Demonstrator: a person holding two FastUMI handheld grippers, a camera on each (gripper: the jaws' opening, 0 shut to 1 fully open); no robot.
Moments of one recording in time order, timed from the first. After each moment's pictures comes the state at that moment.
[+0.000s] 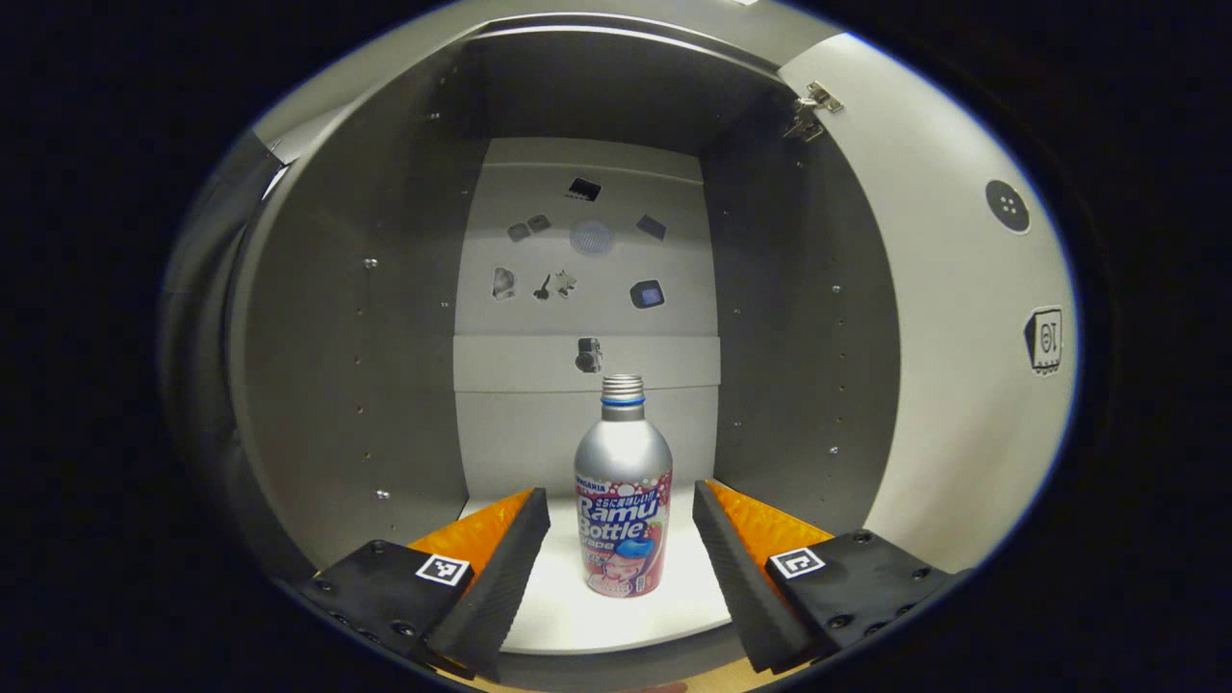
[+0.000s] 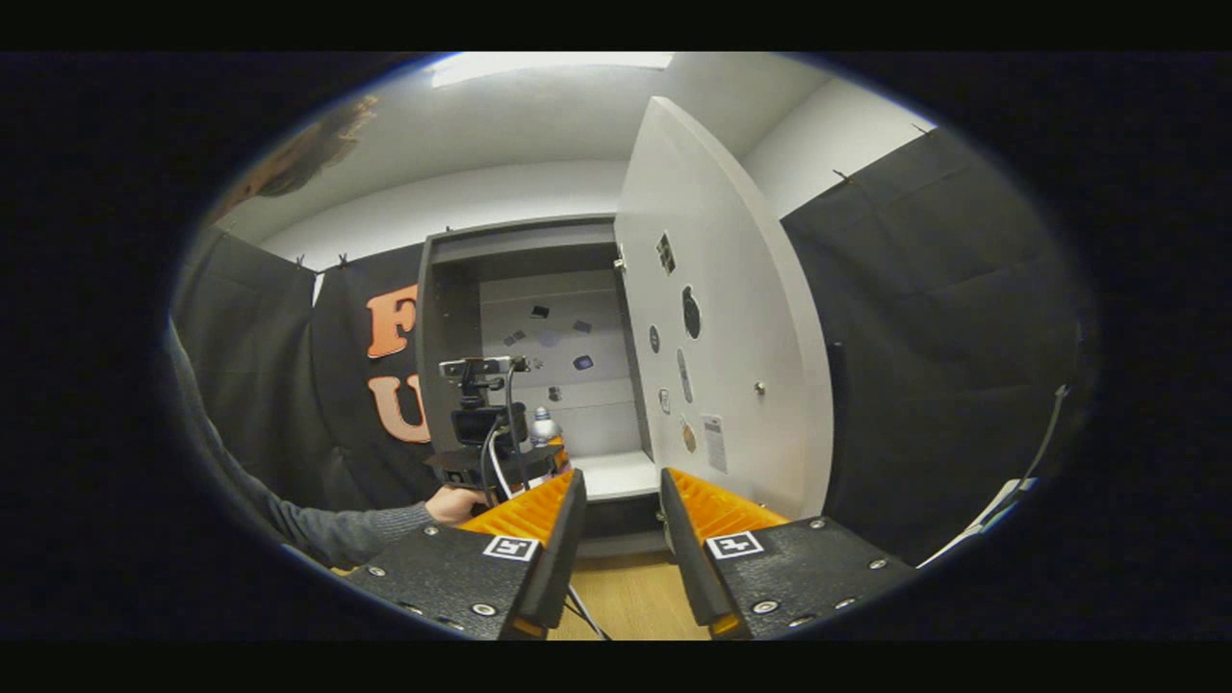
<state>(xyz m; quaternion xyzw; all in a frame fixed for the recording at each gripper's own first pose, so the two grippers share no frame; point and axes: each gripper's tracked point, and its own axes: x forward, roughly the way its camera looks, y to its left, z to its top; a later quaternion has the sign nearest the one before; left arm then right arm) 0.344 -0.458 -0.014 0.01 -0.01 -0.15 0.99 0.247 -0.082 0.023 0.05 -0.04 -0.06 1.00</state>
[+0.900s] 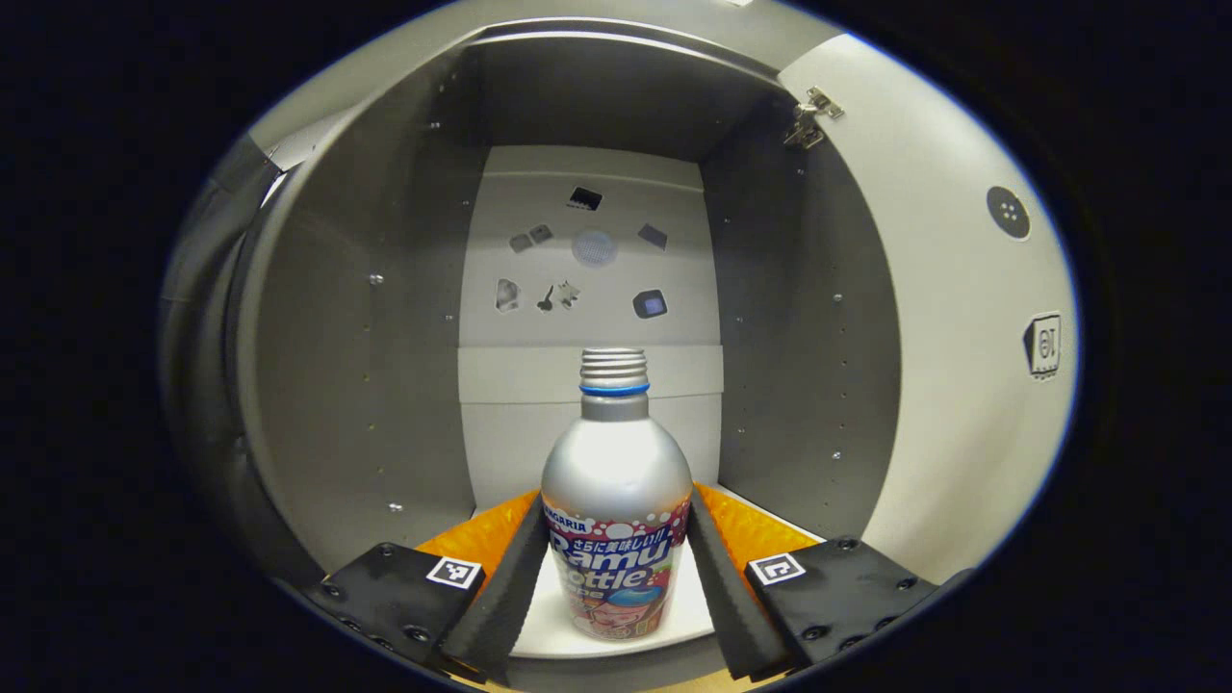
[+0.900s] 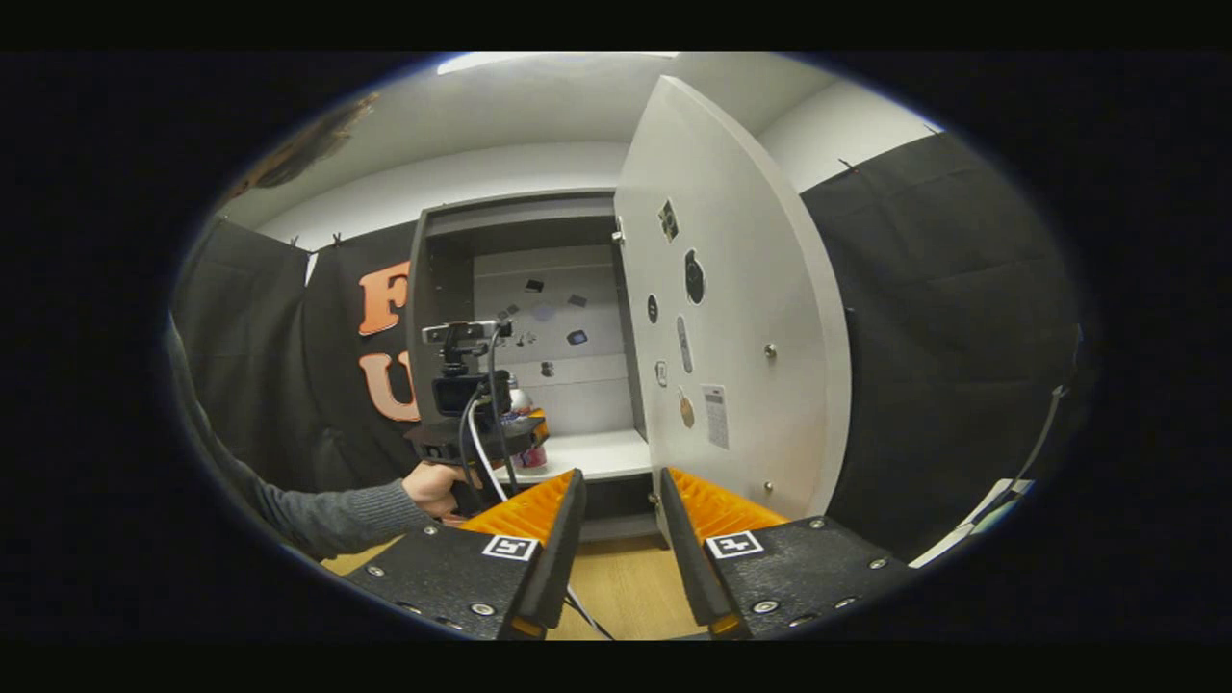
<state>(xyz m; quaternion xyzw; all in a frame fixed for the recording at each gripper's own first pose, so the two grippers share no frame) 0.301 -0.435 0.000 0.01 -0.03 -0.15 0.99 0.250 -0.074 -0.001 0.05 -0.01 -0.05 1.00</state>
